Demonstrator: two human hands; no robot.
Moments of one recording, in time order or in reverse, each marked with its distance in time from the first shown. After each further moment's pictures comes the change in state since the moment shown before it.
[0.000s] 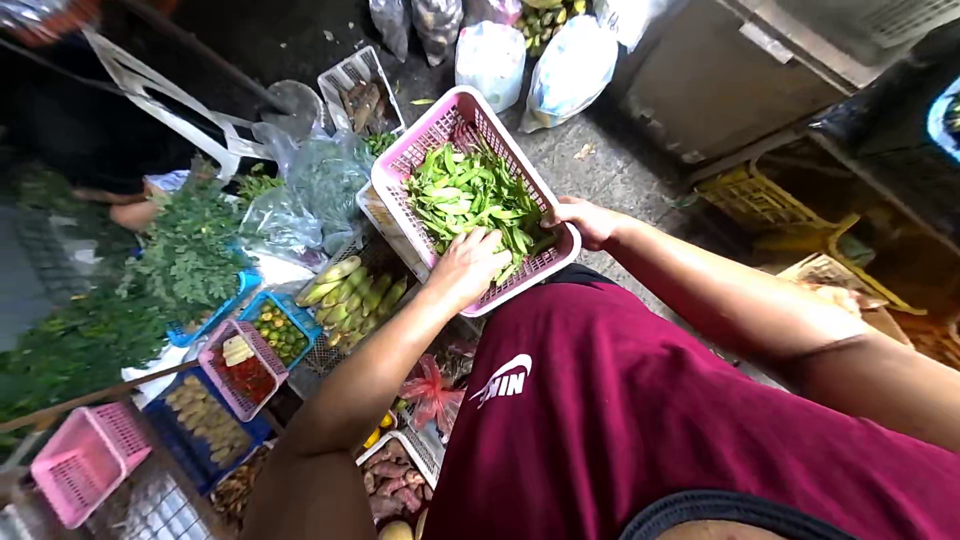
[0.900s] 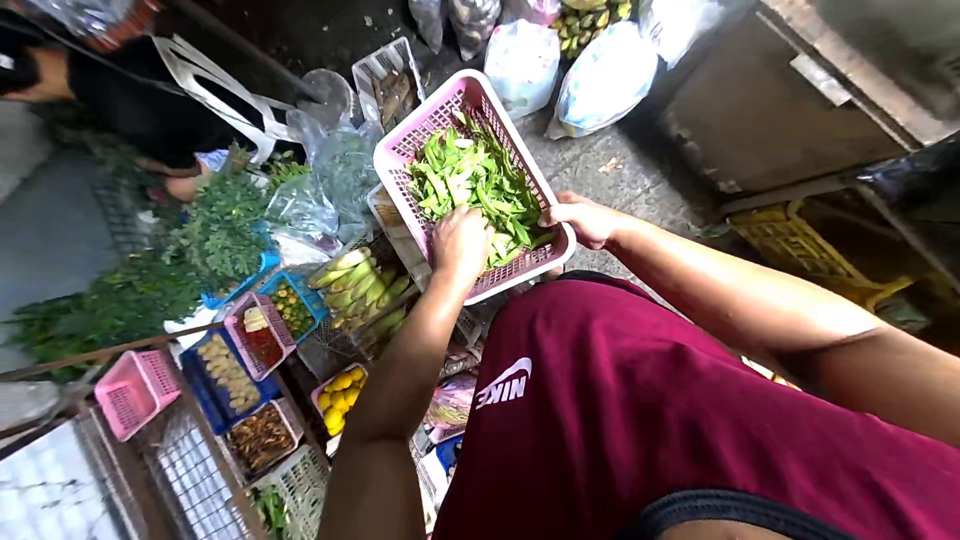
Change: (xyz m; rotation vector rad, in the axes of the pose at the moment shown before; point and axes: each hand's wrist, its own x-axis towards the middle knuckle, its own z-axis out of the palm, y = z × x) left_hand 0.118 0.011 -0.047 -0.143 0.097 -0.848; right_hand 0.022 -0.066 -0.078 -0.142 -0.080 0.013
